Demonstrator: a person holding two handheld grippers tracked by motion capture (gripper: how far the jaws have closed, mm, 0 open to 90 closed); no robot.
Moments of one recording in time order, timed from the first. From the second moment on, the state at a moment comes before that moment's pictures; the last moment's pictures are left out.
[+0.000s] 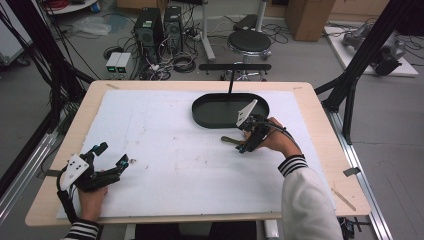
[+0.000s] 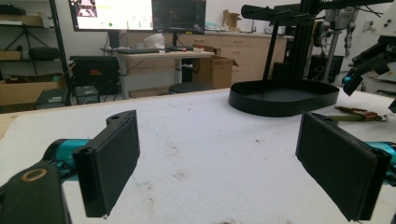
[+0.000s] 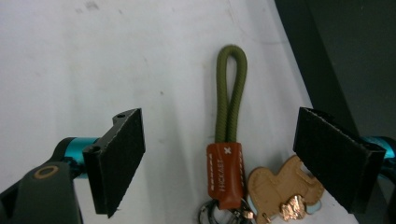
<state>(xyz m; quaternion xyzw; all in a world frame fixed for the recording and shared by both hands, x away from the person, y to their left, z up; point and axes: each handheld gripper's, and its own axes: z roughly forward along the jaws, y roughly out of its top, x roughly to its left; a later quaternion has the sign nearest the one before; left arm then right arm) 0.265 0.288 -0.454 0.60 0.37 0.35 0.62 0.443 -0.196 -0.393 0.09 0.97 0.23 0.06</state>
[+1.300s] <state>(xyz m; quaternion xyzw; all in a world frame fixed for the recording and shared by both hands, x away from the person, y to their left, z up) 0.265 0.288 -0.454 0.60 0.37 0.35 0.62 0.453 -0.193 -0.407 0.06 0.99 0.14 0.05</state>
